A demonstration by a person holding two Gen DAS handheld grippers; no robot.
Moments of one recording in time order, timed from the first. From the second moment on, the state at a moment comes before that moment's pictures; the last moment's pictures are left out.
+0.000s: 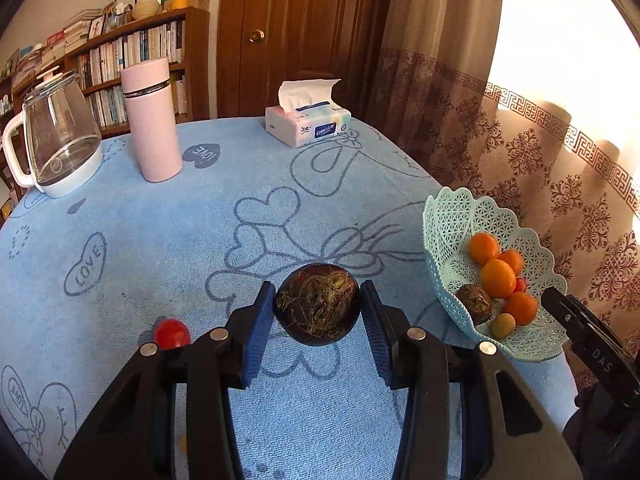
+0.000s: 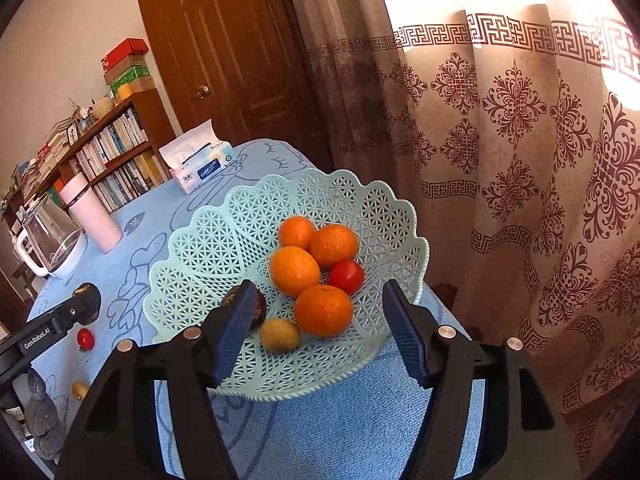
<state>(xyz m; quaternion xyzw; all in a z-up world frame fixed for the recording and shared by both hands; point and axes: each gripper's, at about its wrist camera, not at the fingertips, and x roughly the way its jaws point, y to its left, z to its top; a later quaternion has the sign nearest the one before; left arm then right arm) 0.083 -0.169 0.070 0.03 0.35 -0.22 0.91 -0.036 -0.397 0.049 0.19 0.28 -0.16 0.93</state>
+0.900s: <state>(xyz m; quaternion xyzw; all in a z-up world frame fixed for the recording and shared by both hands) 0.085 -0.264 0.072 0.08 0.33 -0.28 0.90 -0.043 -0.401 0.044 0.22 0.26 -0.15 0.93</state>
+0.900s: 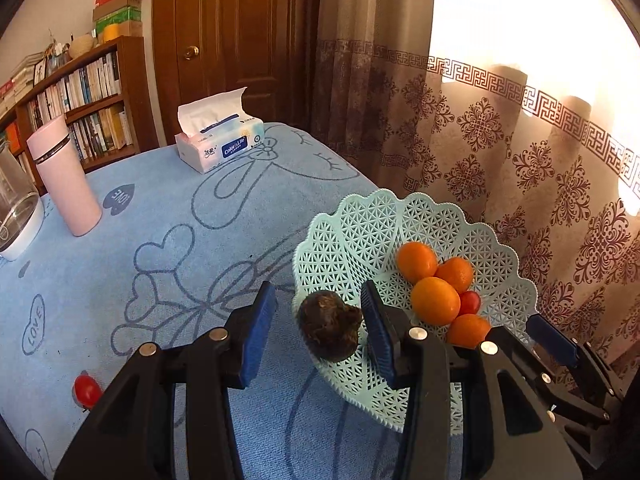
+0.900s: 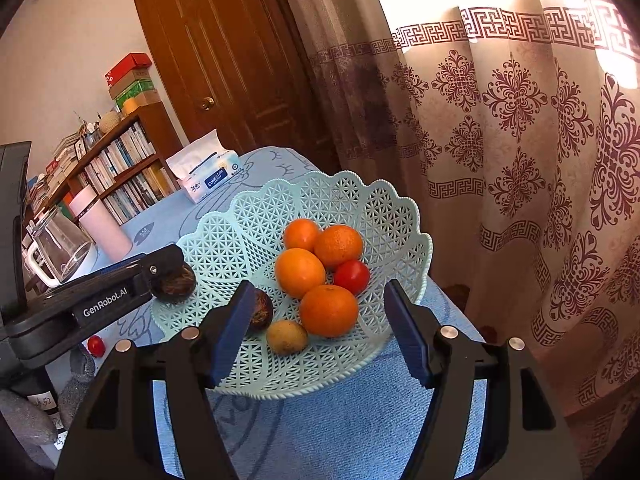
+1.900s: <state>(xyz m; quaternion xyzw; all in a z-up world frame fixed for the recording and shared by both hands) 0.086 -0.224 0.072 0.05 0.36 -0.22 0.91 -0.044 -0.402 0.044 0.22 0.25 -0.15 0.93</state>
